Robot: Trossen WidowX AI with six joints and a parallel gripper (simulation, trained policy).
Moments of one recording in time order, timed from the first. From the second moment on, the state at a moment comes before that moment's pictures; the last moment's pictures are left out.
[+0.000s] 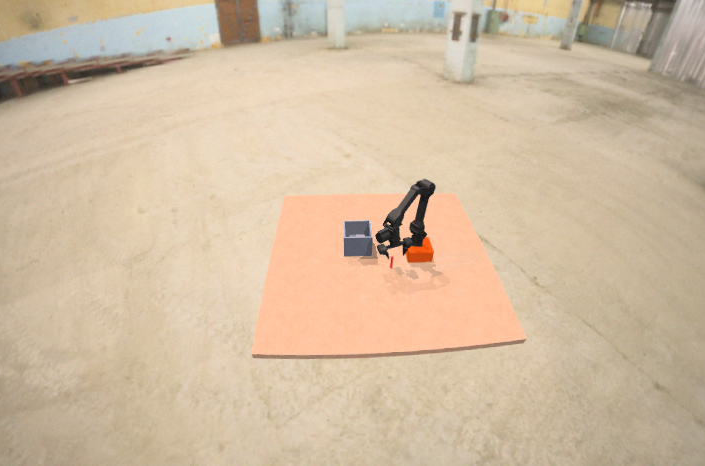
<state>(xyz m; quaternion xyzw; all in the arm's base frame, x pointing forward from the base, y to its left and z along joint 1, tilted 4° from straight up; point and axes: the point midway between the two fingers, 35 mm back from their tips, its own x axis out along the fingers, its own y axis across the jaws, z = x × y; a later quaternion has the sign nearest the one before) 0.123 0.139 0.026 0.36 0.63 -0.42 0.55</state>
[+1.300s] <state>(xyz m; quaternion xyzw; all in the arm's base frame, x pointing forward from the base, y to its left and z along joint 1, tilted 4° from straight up) 0.145 0.167 -0.014 0.40 0.61 -0.40 0.56</state>
